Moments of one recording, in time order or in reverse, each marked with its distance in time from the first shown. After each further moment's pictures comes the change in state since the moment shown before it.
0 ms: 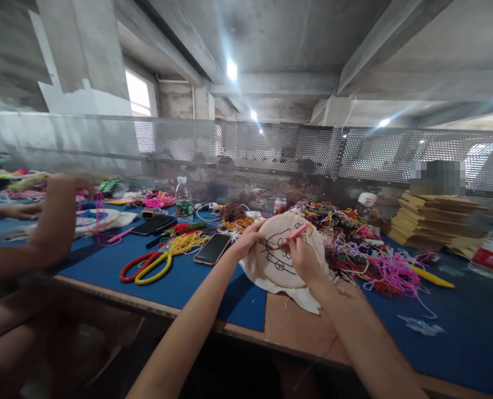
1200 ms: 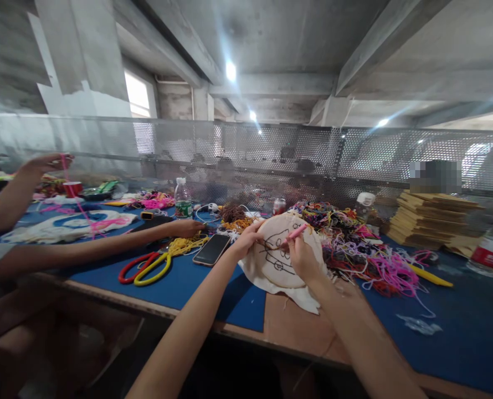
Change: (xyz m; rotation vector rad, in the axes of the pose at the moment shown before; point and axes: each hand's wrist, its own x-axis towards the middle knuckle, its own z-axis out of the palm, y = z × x) left_hand -0.001 0.001 0.001 0.022 0.017 -0.031; right_hand 0.002 0.001 0.001 -0.015 -0.015 0.034
